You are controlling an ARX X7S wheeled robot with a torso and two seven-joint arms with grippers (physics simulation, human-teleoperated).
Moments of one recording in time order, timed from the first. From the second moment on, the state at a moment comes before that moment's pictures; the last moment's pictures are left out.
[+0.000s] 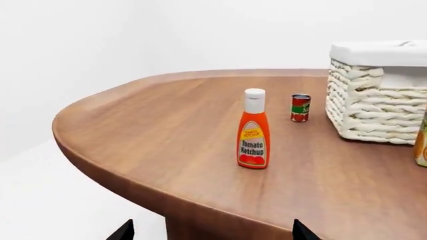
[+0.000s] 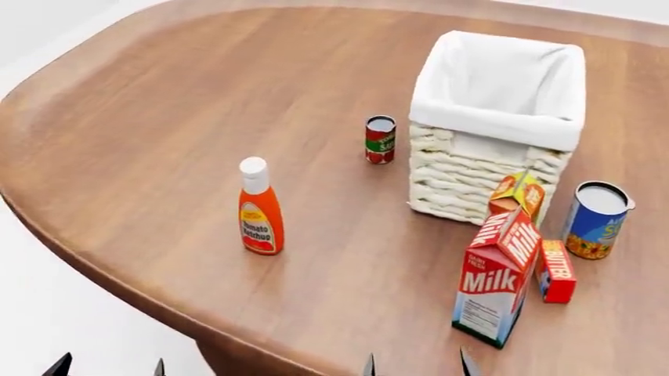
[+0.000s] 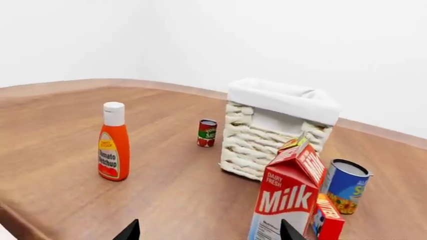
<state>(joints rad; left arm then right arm) -0.02 -0.13 0.12 -0.01 -0.10 -0.03 -0.10 0.00 0.12 -0.19 -0.13 -0.03 0.10 0.14</state>
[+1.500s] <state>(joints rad) -0.22 -0.25 -0.14 0.46 -0.40 -0.48 -0.27 -0.14 0.19 -0.19 -0.38 -0.01 0.18 0.27</state>
